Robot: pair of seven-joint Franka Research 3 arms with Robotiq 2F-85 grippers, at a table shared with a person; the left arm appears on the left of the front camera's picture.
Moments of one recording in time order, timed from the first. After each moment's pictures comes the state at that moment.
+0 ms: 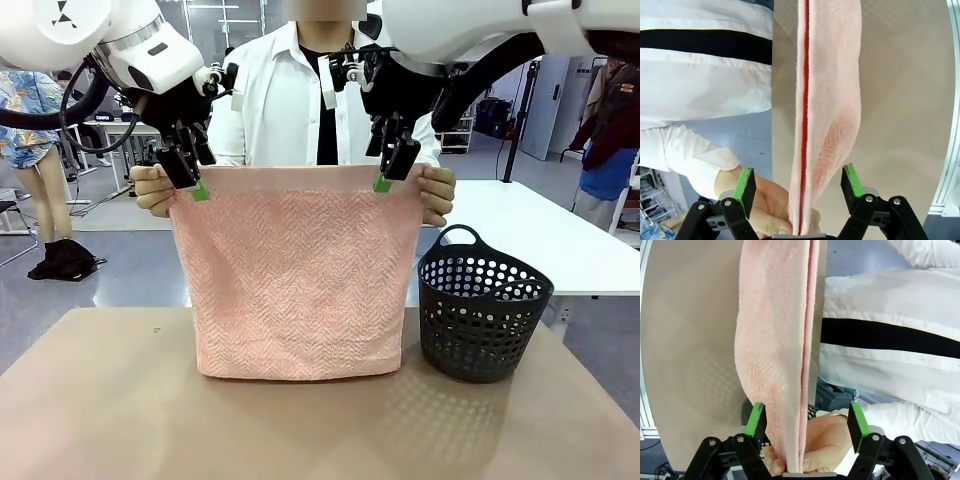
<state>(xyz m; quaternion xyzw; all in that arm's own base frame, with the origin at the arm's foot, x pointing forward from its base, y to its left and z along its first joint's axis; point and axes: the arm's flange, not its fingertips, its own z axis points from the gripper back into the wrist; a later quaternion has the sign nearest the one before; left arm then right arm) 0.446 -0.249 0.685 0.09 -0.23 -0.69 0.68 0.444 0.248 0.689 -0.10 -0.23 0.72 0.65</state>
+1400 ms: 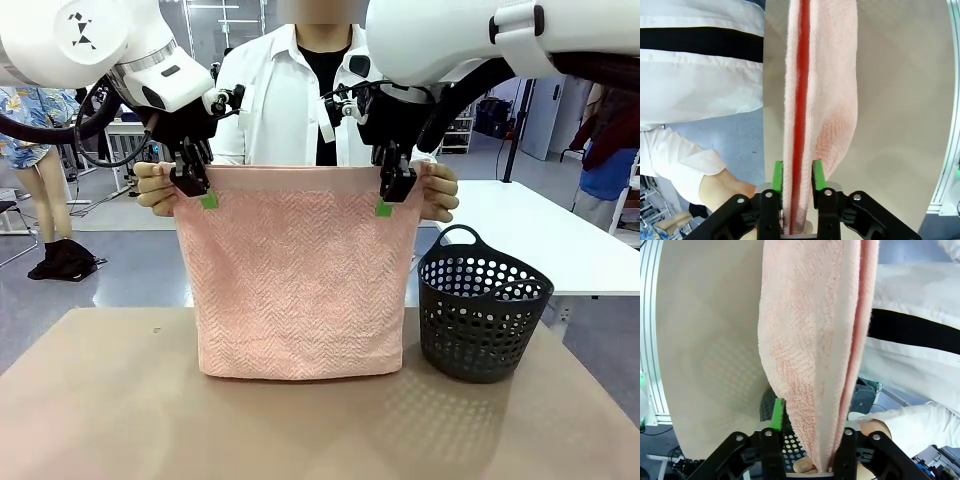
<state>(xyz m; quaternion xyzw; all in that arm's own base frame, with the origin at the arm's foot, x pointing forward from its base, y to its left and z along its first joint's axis) 0.460 -0.253 0.664 0.08 -0.21 -0.69 0.68 0.455 0.252 0.657 -0.09 -0.16 0.73 0.66</state>
